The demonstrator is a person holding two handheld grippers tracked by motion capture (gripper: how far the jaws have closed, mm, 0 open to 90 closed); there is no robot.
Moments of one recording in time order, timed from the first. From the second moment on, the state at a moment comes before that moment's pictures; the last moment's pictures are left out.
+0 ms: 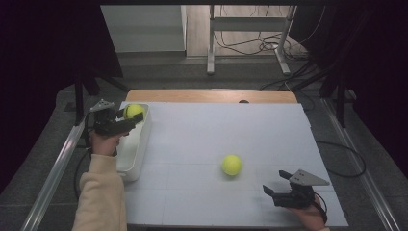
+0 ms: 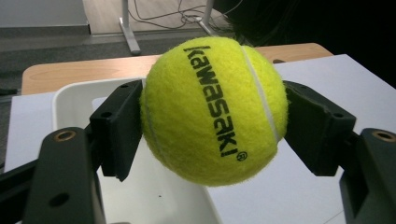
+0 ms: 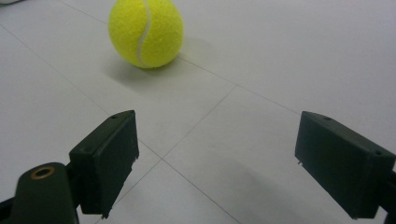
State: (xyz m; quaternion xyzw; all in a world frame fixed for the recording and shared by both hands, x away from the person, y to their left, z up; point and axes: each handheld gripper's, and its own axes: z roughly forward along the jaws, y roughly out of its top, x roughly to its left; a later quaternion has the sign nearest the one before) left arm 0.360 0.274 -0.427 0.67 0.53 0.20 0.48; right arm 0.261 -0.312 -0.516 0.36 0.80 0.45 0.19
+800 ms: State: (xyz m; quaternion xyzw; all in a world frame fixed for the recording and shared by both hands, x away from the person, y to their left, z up) left arm 0.368 0.280 -0.441 0.68 0.56 0.21 0.42; right arm 0.261 -0.312 -0.516 0.36 0.80 0.44 0.19
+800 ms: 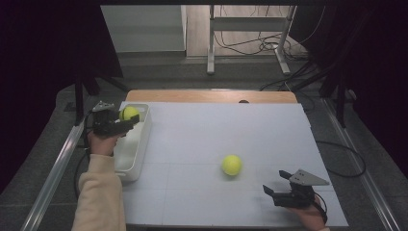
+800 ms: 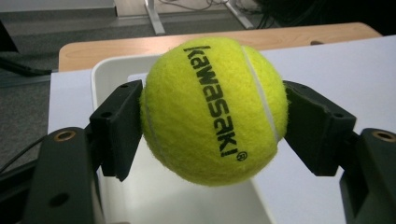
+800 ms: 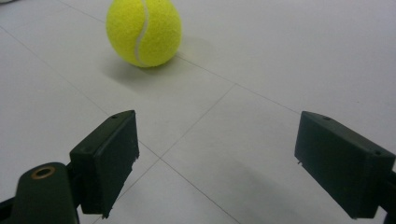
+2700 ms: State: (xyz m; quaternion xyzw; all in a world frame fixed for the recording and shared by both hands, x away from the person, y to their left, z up) left arm 0.365 0.256 -0.431 0.70 0.52 0.20 0.45; right arm 0.261 -0.312 -0.516 0.36 0.80 0.44 0.19
